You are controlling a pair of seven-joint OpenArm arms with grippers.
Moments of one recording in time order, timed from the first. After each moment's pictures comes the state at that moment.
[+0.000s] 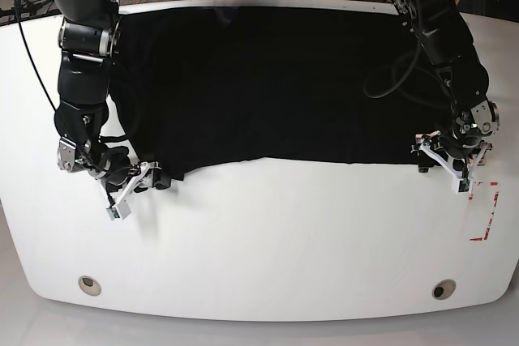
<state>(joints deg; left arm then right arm) -16.9 -10.4 -31.7 67.8 5.7 -30.9 35.6 29.9 19.1 8.3 40.8 22.9 40.5 -40.0</state>
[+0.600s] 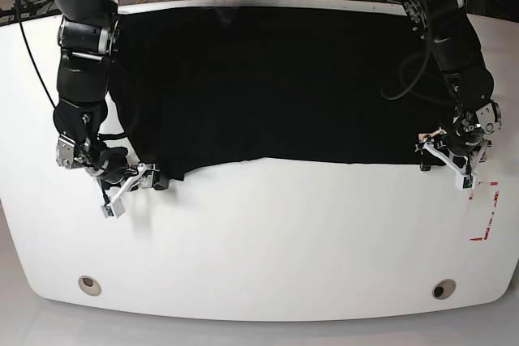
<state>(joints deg) -19.0 -13.8 -31.7 55.5 4.8 -31.7 28.7 28.9 19.4 8.3 40.9 23.1 36.8 -38.4</state>
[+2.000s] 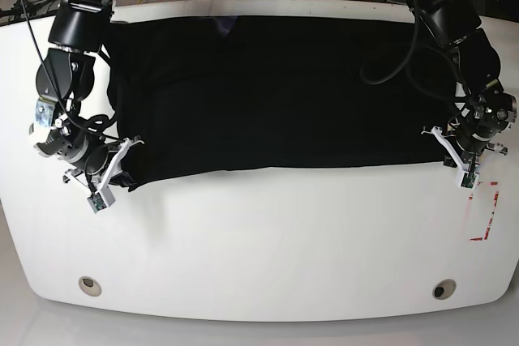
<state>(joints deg) -11.4 -11.7 -32.1 82.3 5.6 -43.0 43.3 12.7 20.2 15.6 84.1 24.2 40.5 -56.1</state>
